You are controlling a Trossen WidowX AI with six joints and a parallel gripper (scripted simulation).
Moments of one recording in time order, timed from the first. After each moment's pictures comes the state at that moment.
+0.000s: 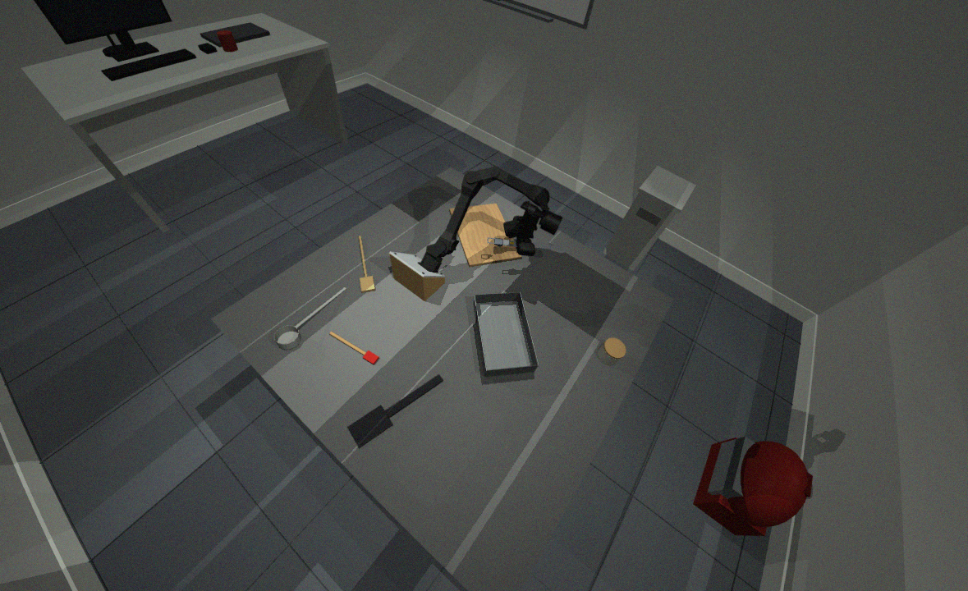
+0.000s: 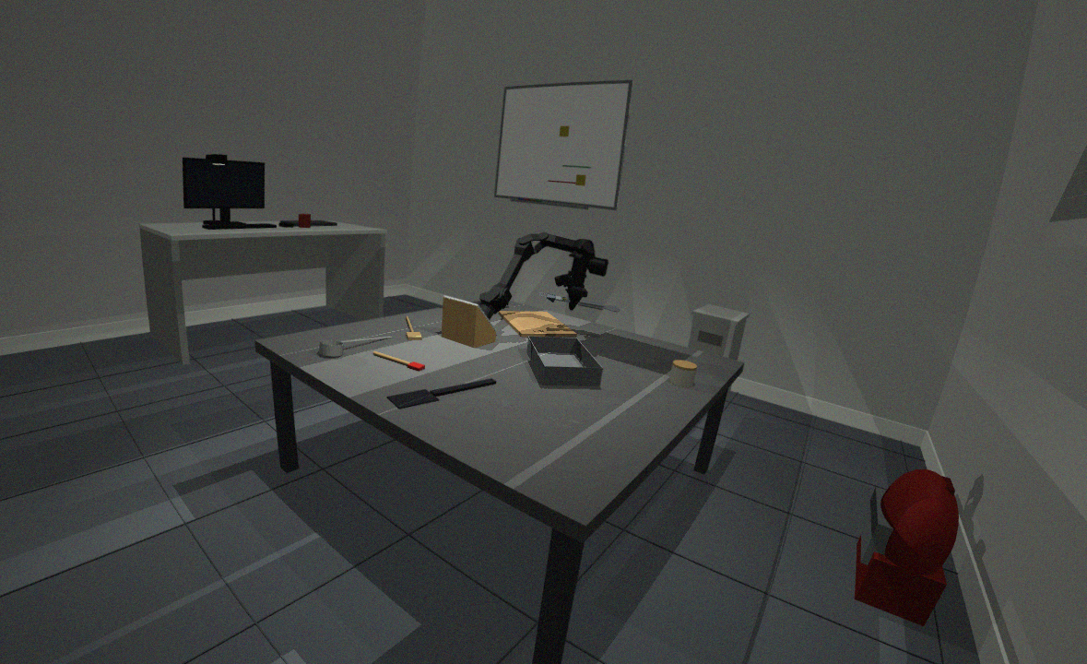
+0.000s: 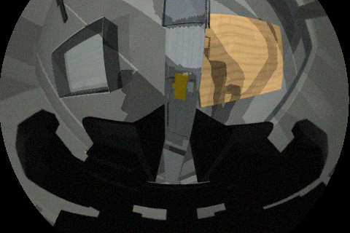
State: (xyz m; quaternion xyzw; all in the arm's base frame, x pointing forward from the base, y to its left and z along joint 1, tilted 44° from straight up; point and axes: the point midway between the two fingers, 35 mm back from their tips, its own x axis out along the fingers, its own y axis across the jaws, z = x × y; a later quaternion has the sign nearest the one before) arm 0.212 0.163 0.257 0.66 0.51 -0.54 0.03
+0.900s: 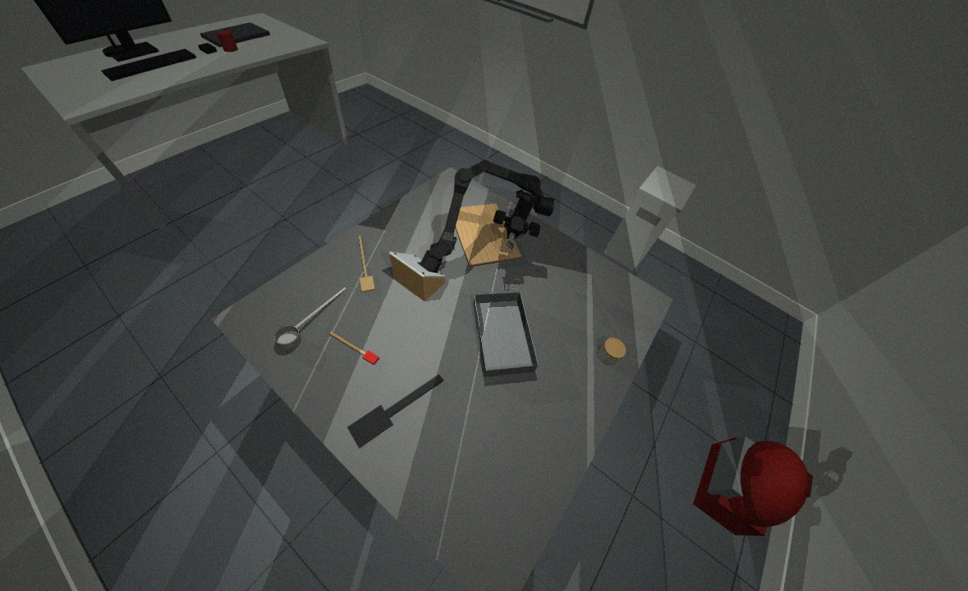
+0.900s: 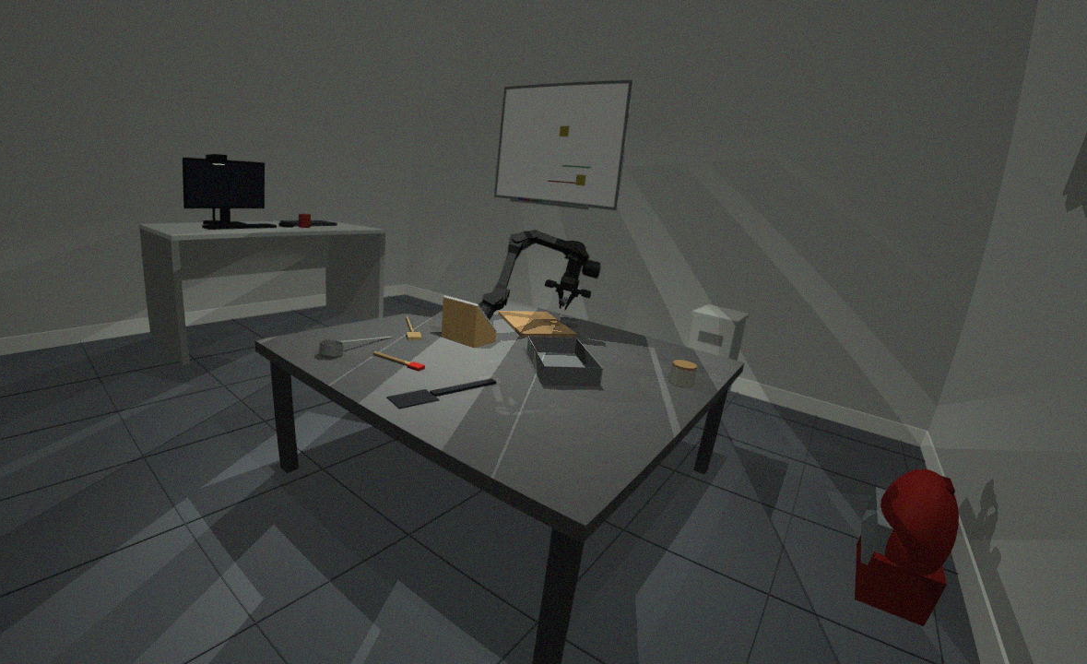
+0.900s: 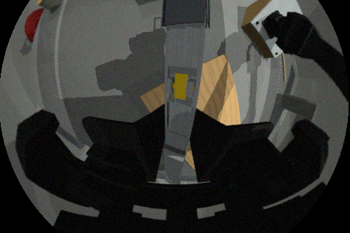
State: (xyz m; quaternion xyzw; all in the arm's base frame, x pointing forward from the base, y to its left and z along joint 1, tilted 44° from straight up) arm 0.142 0.205 0.280 0.48 0.73 -0.16 0.46
